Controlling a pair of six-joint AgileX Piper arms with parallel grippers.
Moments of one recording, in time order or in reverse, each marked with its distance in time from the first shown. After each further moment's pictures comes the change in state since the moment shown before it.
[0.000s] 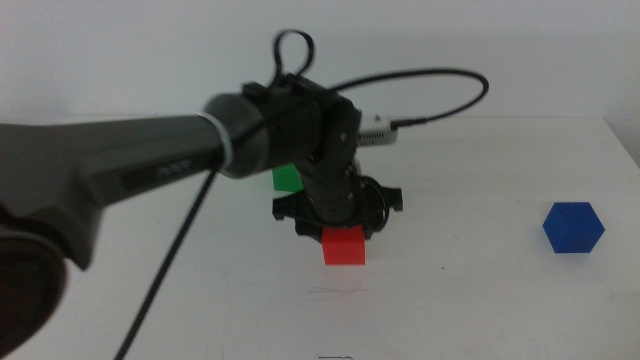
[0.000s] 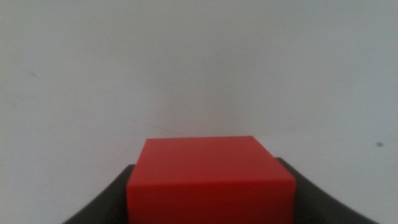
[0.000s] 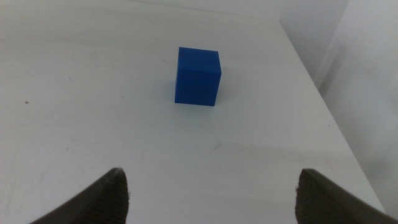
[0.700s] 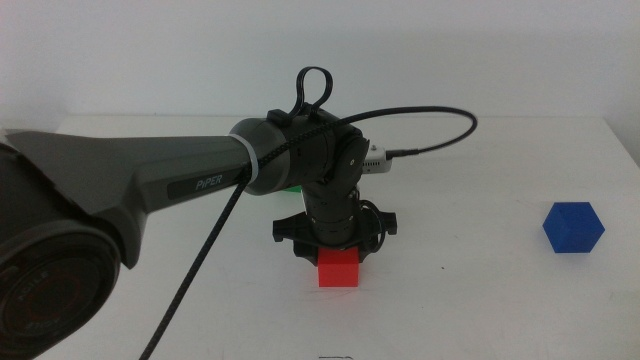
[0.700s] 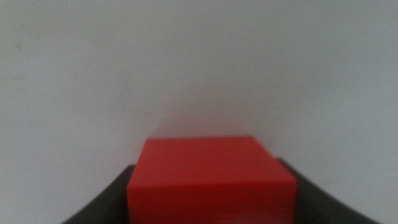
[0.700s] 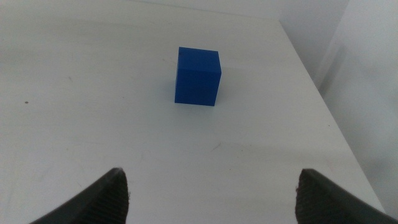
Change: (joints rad) left arm -0.006 0.093 -0.005 0.013 0.022 -0.046; right arm 0.000 0.000 0.000 0.000 0.000 0.000
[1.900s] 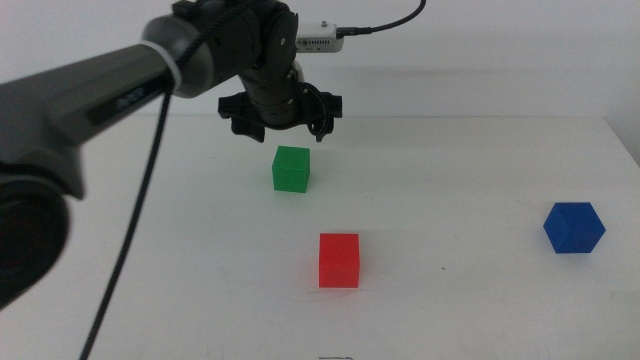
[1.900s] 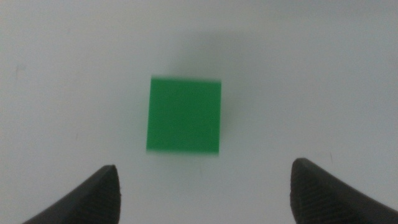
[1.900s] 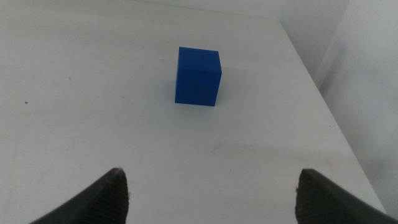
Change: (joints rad) left arm 0.201 -0.033 -0.289 0.128 0.051 0.215; right arm 0.000 0.000 0.000 0.000 0.000 0.000
